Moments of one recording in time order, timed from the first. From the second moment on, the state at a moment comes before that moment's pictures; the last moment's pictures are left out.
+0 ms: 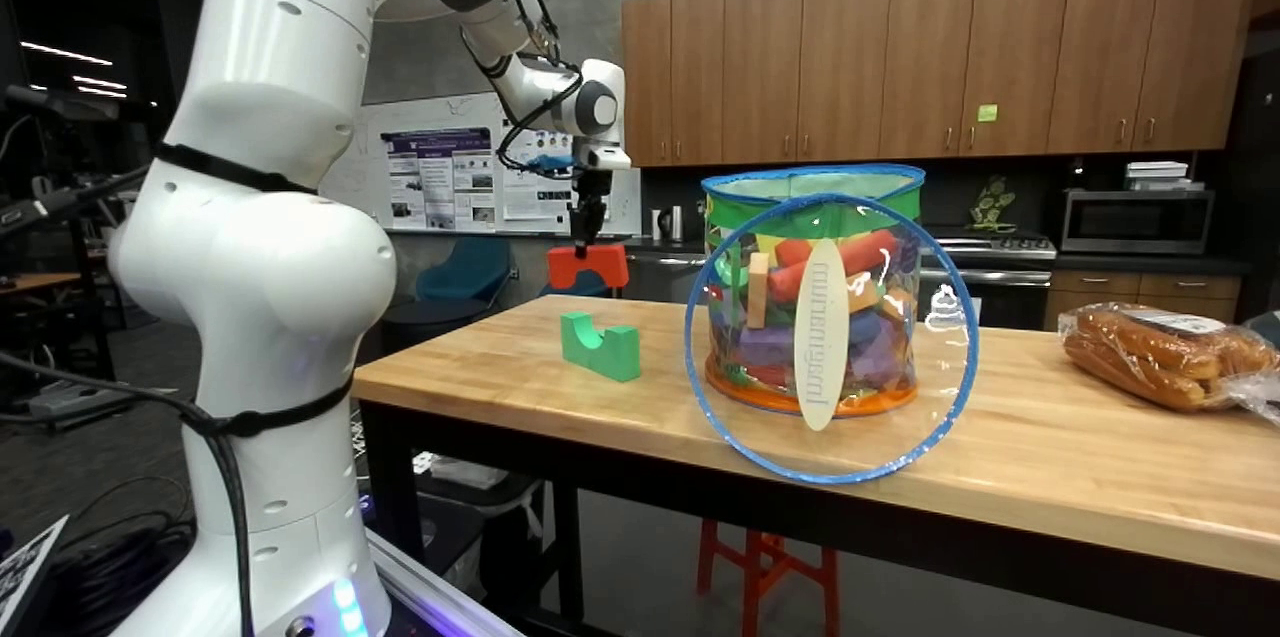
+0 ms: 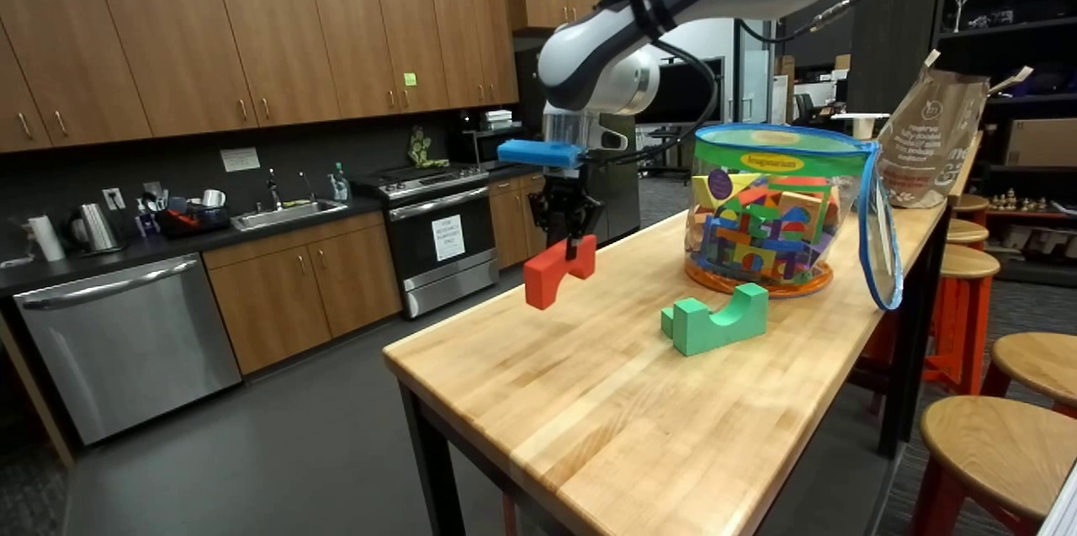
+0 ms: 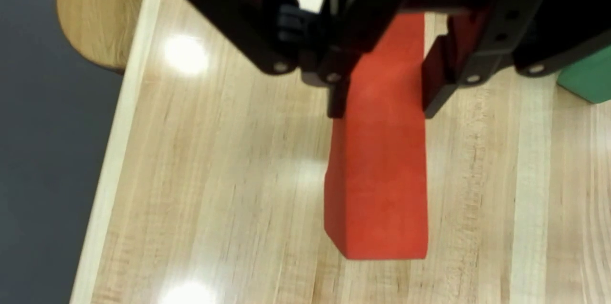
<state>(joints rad) 0.11 0.30 0.12 -1.70 0.16 2.06 1.41</state>
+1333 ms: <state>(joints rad) 0.14 0.51 0.10 -1.53 0.22 2.03 1.41</state>
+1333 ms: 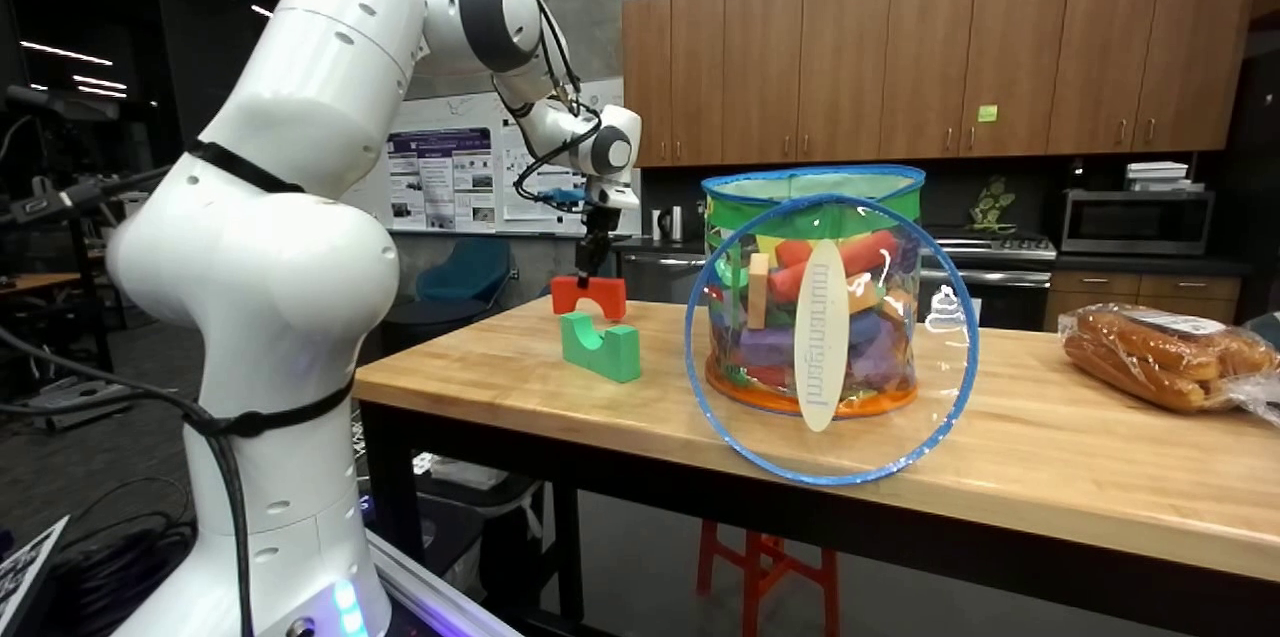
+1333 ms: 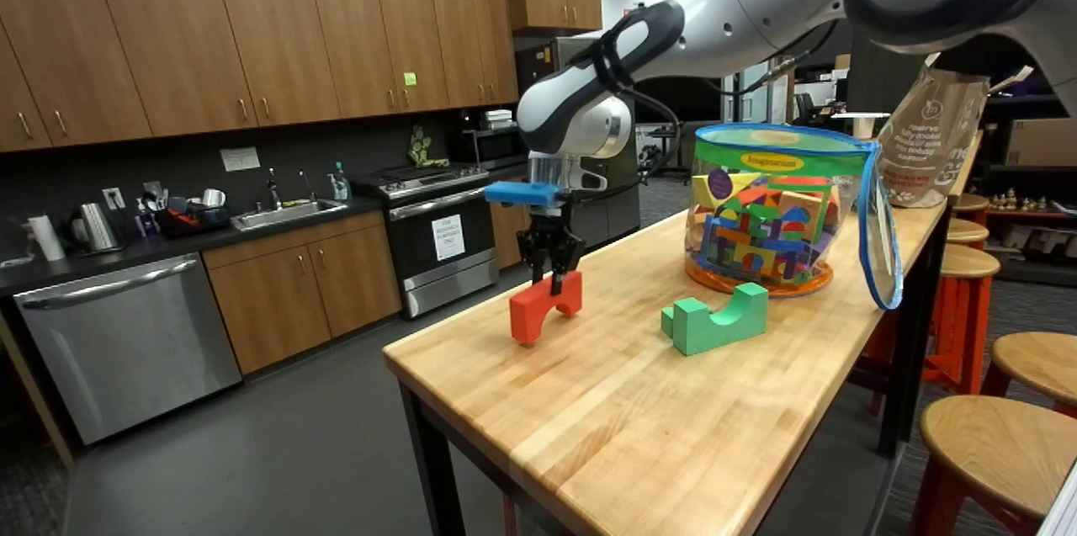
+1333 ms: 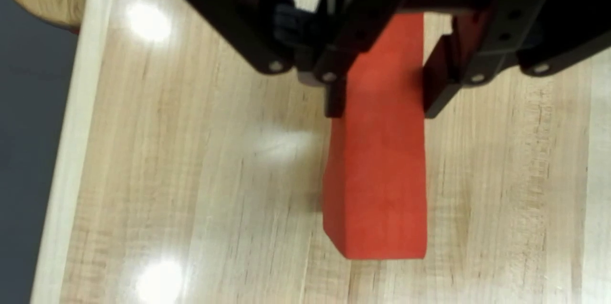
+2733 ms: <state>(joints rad) 0.15 0.28 0.06 -1.73 0.13 2.07 1.40</state>
